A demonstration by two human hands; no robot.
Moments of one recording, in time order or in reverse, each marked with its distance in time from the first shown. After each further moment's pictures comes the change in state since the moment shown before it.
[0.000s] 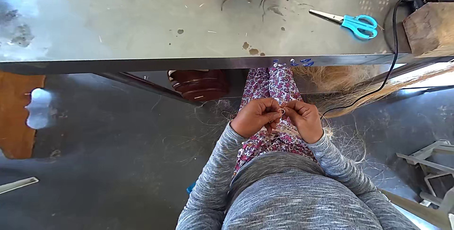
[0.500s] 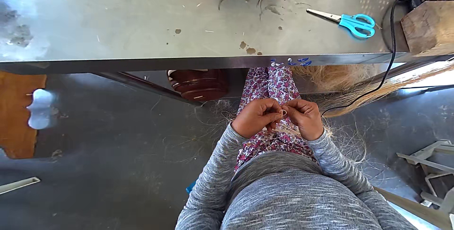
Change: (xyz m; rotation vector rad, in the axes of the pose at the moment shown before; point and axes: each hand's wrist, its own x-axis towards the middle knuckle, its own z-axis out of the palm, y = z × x) left_hand 0.002 0.001 0.006 0.106 0.008 0.043; right_hand 0.001 0.004 -0.006 0.189 0.002 0.019
